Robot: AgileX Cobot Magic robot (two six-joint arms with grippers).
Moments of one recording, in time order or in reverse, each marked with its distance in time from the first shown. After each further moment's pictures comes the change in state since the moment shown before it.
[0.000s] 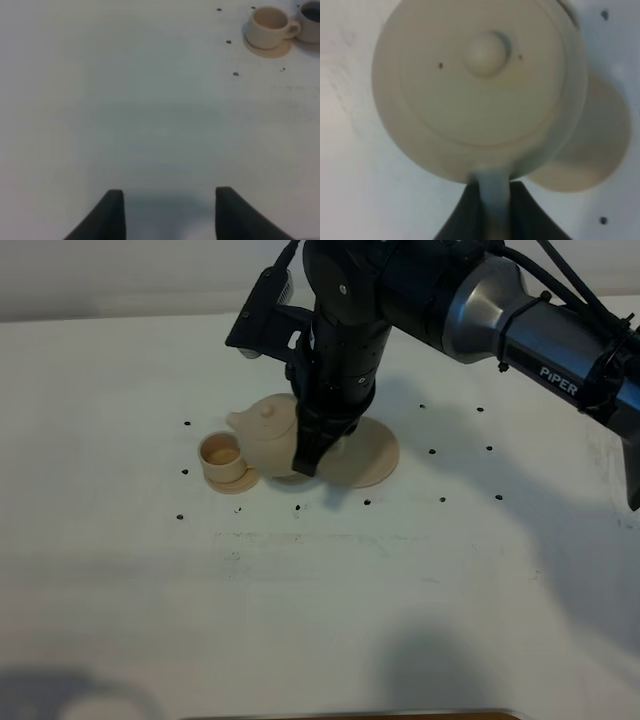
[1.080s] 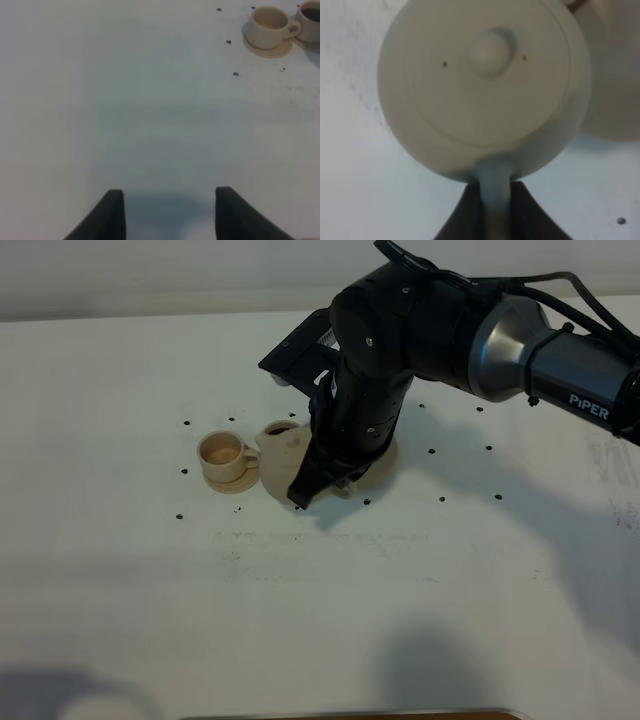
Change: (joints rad) left arm 0.000 0.000 0.000 0.000 0.000 0.000; right arm 0.000 -0.084 0.272 0.036 -0.163 0.294
